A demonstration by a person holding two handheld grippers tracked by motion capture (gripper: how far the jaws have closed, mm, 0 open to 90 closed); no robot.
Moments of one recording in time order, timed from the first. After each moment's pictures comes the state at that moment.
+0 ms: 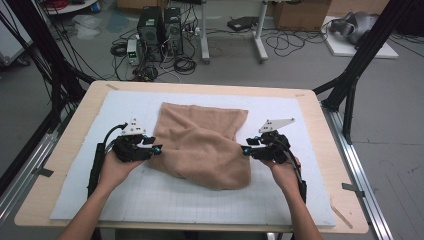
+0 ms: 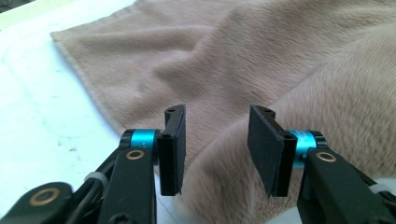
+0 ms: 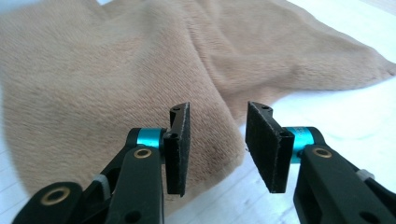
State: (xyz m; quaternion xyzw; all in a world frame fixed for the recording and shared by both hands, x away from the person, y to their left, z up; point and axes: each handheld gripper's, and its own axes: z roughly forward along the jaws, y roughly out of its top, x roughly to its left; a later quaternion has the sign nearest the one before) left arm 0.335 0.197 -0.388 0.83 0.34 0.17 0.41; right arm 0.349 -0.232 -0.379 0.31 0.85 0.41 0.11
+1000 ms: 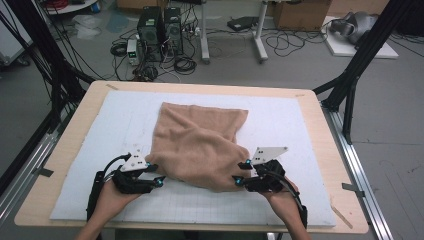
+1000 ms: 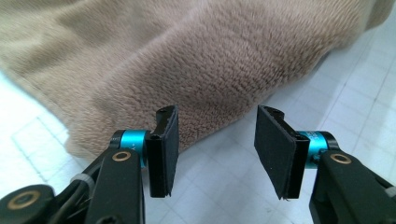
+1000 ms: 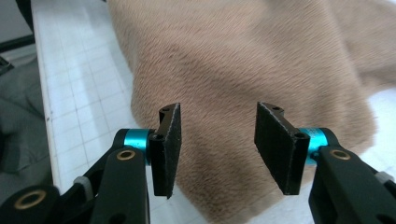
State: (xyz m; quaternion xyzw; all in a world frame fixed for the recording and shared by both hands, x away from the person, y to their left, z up) left arm 0.274 0.187 -0.425 0.86 0.29 0.14 0.40; right arm 0.280 -0.208 -0.392 0.23 0.88 0.41 0.09
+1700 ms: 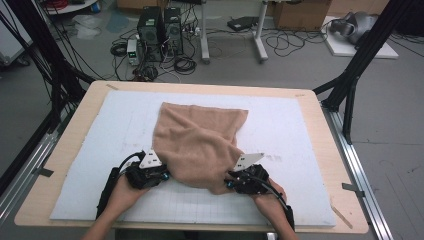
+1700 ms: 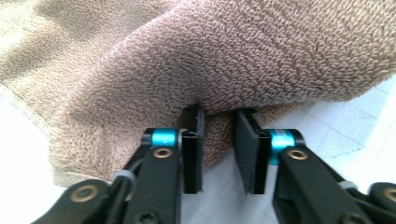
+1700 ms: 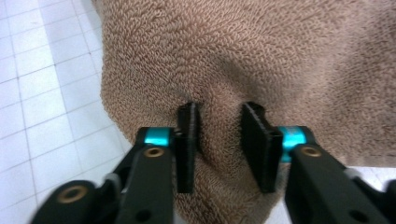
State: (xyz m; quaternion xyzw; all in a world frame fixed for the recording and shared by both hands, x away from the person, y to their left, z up) left arm 0.292 0.164 -0.438 0.87 0.28 0.16 0.36; right arm 0.290 -0.179 -0.433 0.22 0.91 0.35 0.10
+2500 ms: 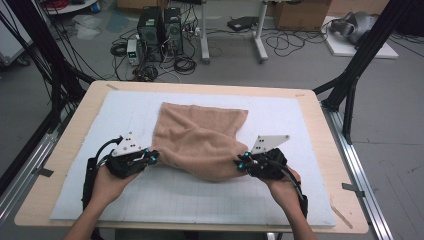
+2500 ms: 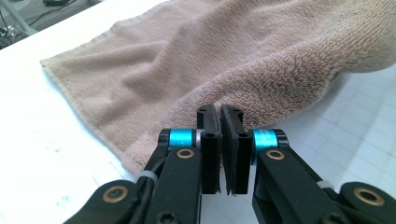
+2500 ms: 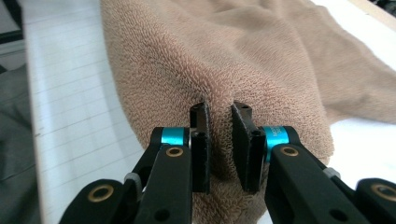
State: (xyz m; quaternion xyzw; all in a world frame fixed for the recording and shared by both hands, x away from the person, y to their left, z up) left arm 0.295 0.195 -0.377 0.83 0.30 0.19 0.43; right arm 0.296 -0.206 -0.360 0.22 0.88 0.41 0.12
